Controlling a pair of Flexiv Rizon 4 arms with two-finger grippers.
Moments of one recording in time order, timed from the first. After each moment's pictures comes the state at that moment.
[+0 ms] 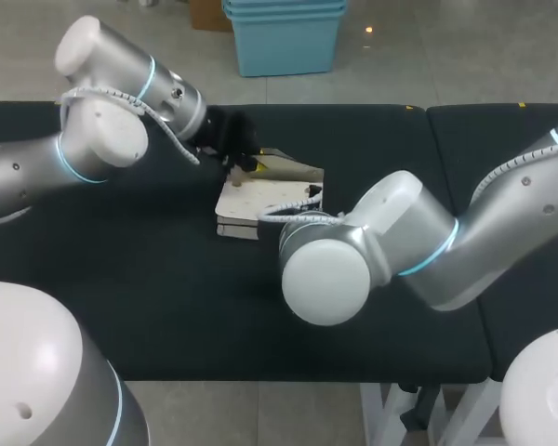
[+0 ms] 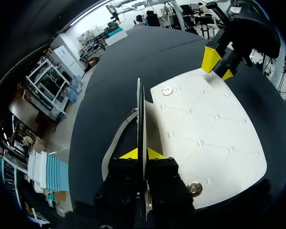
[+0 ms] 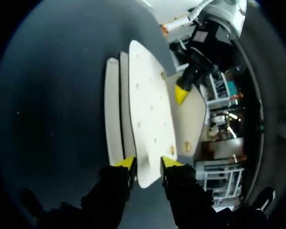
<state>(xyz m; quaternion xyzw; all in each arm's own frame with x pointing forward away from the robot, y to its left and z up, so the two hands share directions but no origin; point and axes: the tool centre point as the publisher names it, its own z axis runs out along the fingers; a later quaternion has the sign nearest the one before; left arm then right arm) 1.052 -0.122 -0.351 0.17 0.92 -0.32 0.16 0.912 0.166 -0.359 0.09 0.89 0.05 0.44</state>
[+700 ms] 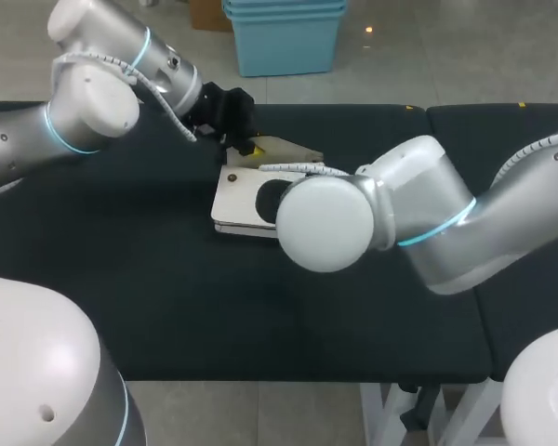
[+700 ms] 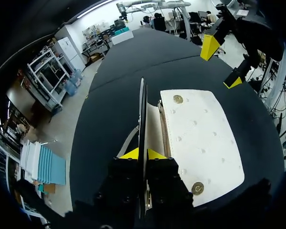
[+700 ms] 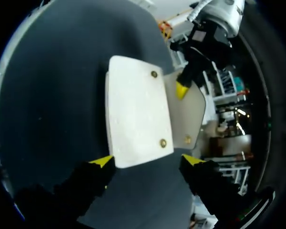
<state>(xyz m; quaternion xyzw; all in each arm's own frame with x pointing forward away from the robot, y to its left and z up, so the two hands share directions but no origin) 1.051 -0.119 -0.308 0.12 0.93 -0.33 0.12 0.900 0.160 -0.304 0.10 0.91 0.04 0.39</state>
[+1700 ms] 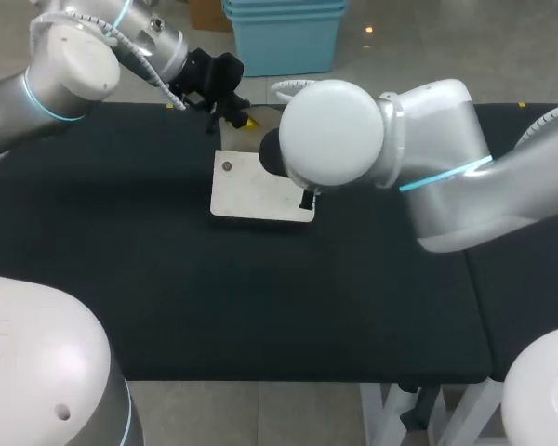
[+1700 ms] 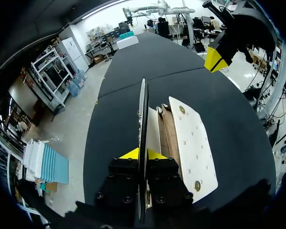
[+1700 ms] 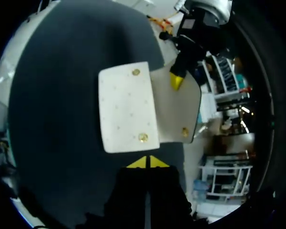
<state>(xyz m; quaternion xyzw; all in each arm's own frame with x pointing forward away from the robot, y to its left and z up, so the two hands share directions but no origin) 1.057 -0.109 -0.248 0.11 0.93 -0.33 0.12 0.920 0.154 -0.238 0.11 0.92 0.03 0.37</state>
